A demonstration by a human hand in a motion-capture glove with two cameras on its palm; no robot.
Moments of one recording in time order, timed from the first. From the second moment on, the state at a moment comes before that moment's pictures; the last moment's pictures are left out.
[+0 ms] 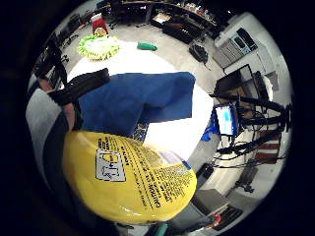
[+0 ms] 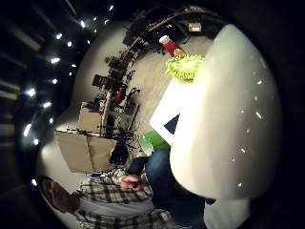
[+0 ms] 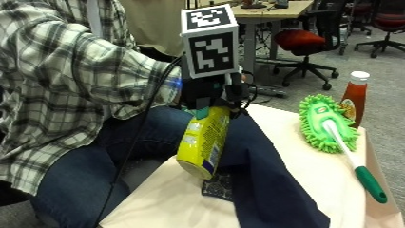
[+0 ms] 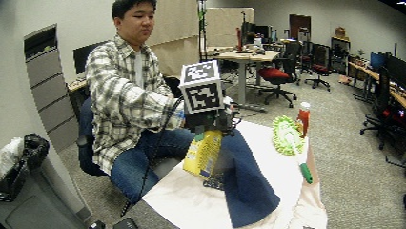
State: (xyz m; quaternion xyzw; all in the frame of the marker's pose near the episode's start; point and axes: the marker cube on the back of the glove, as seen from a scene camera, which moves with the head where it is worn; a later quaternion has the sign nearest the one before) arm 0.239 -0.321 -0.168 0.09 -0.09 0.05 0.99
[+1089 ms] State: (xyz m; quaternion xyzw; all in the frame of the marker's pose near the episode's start) arm 0.214 -0.336 -0.129 -0.09 0.15 0.01 0.98
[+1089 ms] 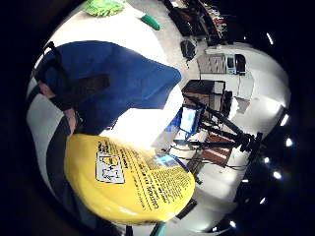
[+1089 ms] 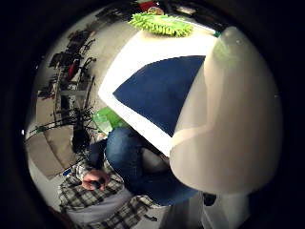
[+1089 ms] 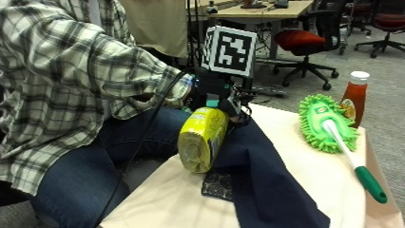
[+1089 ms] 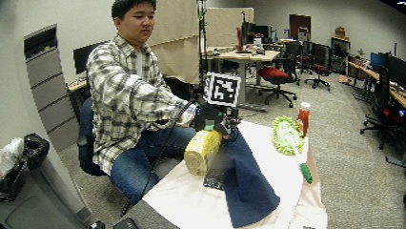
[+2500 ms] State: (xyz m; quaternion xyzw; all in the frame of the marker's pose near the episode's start) arm 0.234 -0.323 -0.245 0.31 -0.41 0.07 0.85
